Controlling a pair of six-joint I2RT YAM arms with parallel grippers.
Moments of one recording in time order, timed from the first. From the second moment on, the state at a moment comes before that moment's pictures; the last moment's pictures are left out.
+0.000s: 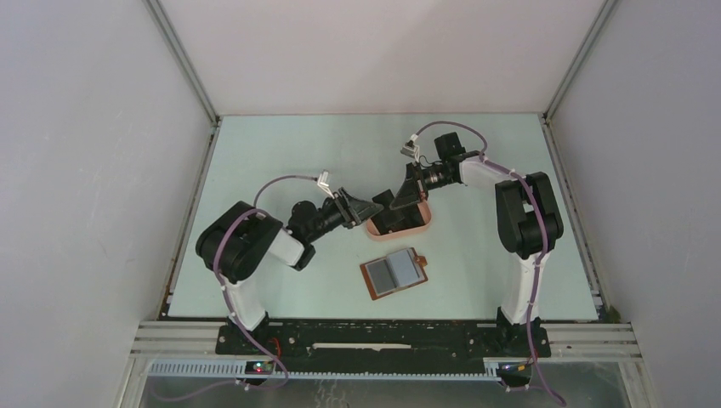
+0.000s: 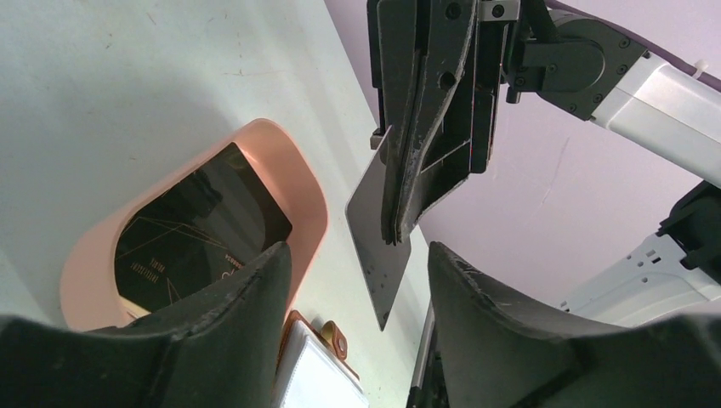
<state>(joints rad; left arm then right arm) -0.52 1.82 0.48 1.36 0.43 -1.06 0.28 2.01 1.38 -0.46 -1.33 0.04</state>
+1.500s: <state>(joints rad) -0.50 1.22 0.37 1.47 0.52 -2.07 0.21 1.15 1.16 -0.54 -1.19 -0.02</state>
